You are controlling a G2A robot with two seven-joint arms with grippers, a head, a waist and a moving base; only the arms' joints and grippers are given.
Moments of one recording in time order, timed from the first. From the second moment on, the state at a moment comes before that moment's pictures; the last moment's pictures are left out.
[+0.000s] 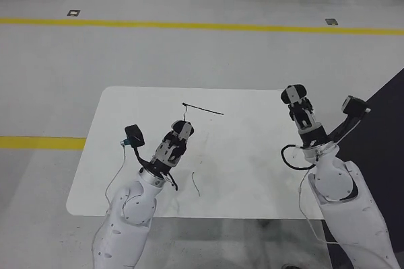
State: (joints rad) left arm 1.27 -1.44 -1.31 -1.61 0.70 -0.61 0.04; right arm -1.22 -1.09 1.43 -1.73 -0.25 -0.40 -0.03
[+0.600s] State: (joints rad) left arm 1.10 -1.45 -1.15 -1.58 1.16 -0.19 -0.43; right arm -1.22 -1.09 1.44 -1.73 -0.24 -0.40 -0.01
